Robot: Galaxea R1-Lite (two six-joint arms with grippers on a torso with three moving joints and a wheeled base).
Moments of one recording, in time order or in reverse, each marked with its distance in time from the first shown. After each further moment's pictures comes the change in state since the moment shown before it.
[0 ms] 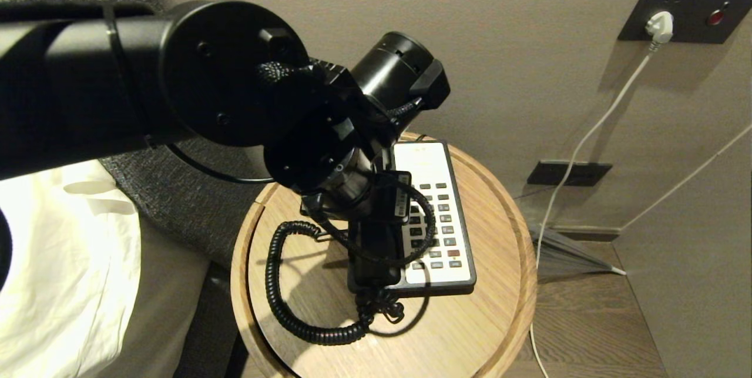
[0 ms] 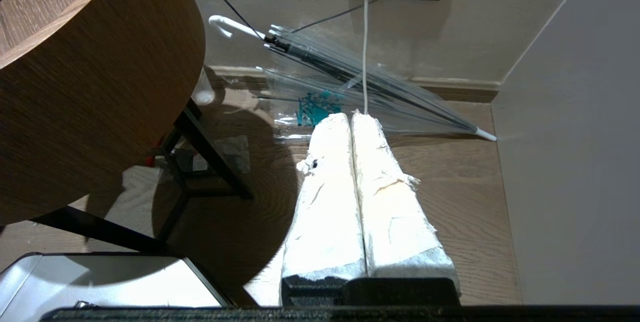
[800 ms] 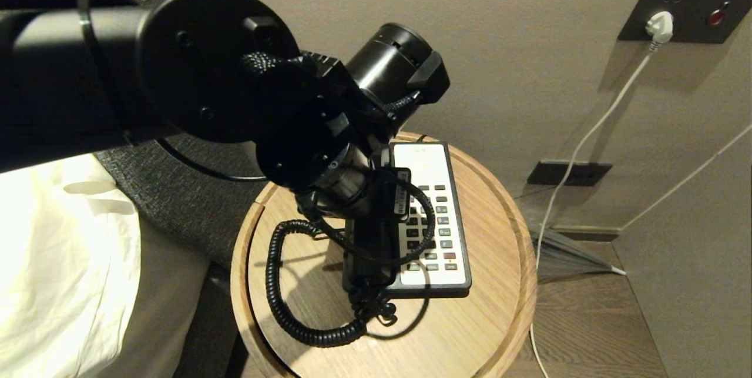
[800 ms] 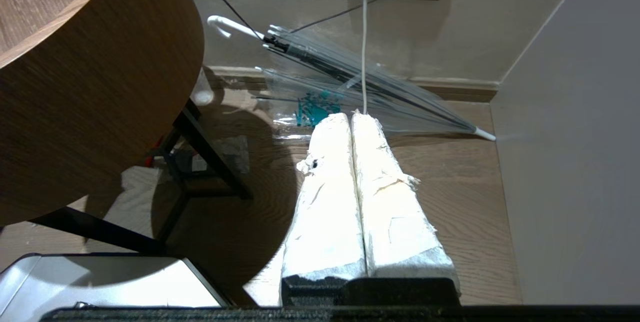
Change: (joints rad) left arm -0.009 -0.017 0.000 0.001 0.003 -0.002; right arm 0.000 0.000 0.000 0.000 0.000 0.000
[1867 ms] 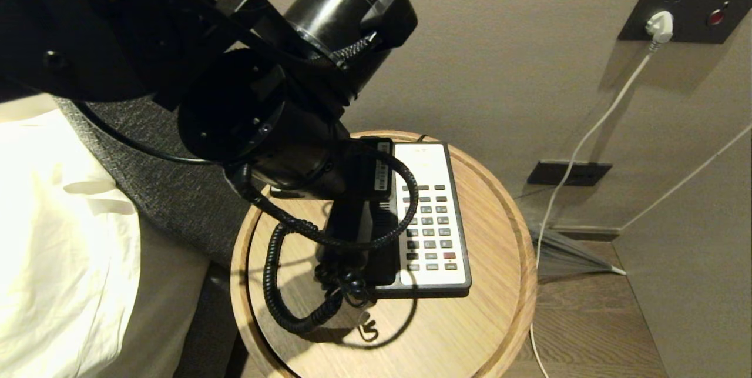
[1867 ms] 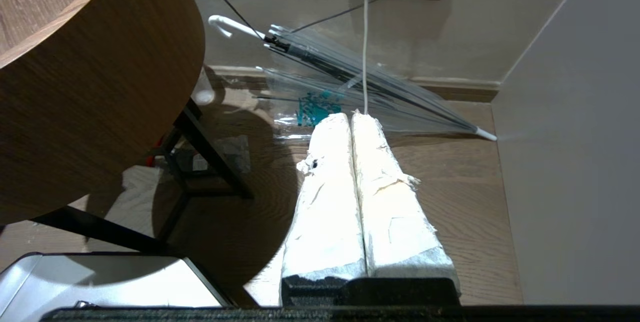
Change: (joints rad) left arm -0.001 -0.098 0.001 0.004 -0.001 -0.003; right arm 0.001 0.000 0.000 0.000 0.000 0.000
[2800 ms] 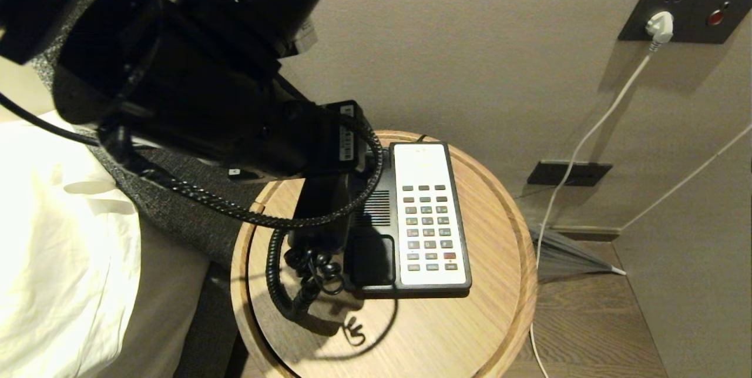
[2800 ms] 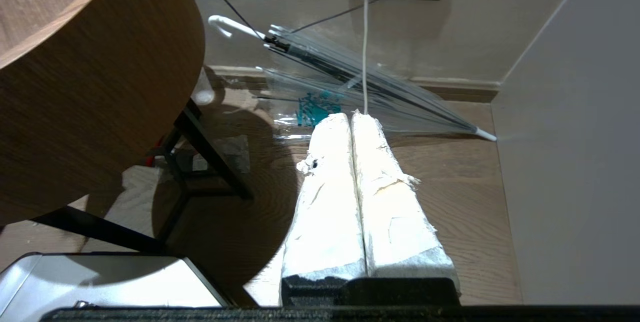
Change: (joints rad) left arm 0.013 -0.106 0.005 0.011 -0.014 -0.040; right arm 0.000 0.000 0.000 0.000 0.000 0.000
